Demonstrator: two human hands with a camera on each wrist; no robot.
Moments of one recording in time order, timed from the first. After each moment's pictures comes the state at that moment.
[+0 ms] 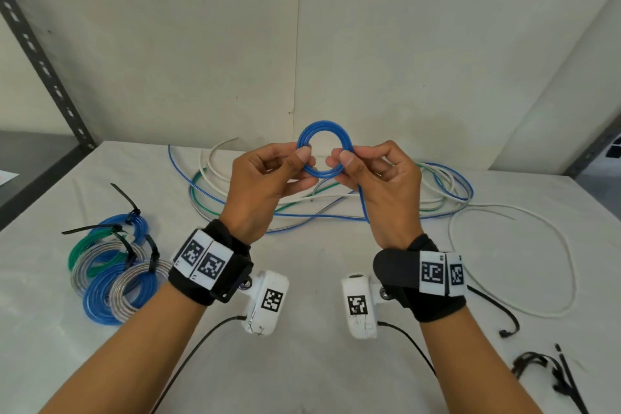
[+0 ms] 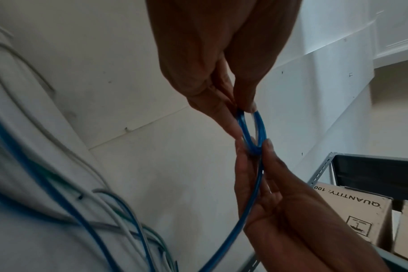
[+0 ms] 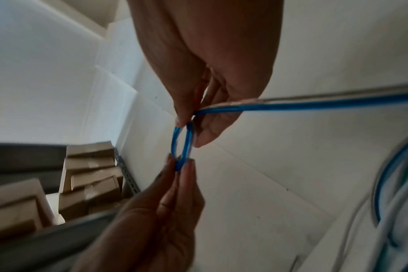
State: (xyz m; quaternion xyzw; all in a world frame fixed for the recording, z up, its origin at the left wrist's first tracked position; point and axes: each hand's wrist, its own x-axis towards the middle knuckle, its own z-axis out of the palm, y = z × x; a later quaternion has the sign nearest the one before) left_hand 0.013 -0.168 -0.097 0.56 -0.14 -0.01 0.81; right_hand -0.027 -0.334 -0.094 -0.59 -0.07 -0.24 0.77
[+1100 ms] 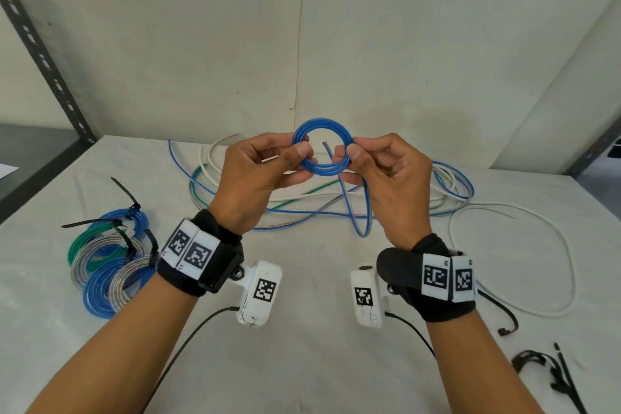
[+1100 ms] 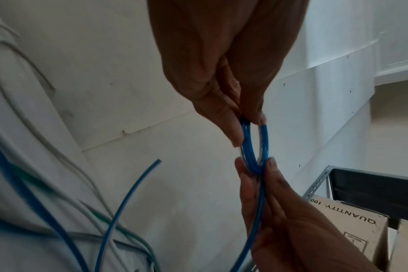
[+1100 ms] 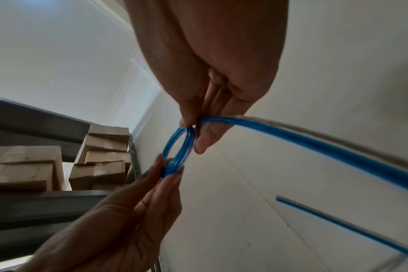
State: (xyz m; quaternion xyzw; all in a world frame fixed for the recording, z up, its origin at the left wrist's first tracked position) left_hand 0.013 -0.159 -0.088 0.56 -0.16 -0.01 0.81; right_hand -0.033 -0.339 -0.084 -0.66 -0.08 -0.25 0.71
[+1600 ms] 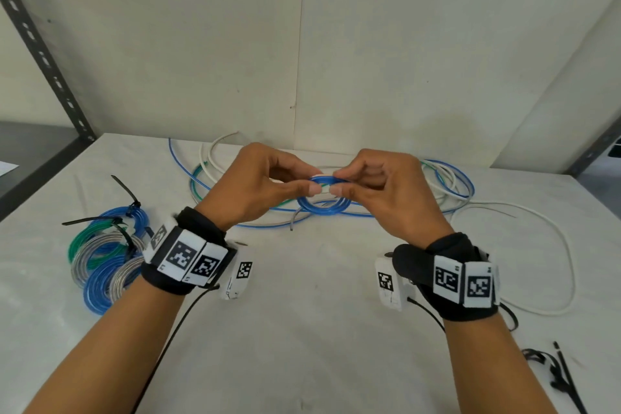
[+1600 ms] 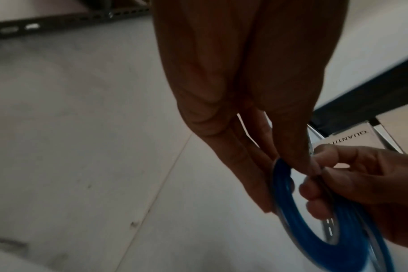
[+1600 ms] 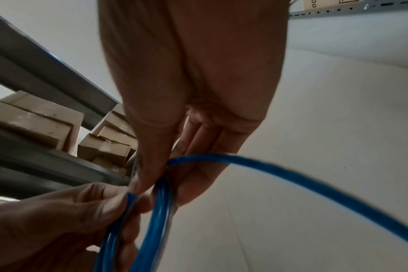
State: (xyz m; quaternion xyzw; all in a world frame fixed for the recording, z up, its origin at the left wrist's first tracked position) left_hand 0.012 -0.141 -0.080 0.79 -0.28 -0.02 0.55; right_hand -0.038 -0.359 -0.081 -0.83 -0.15 -0.14 0.53
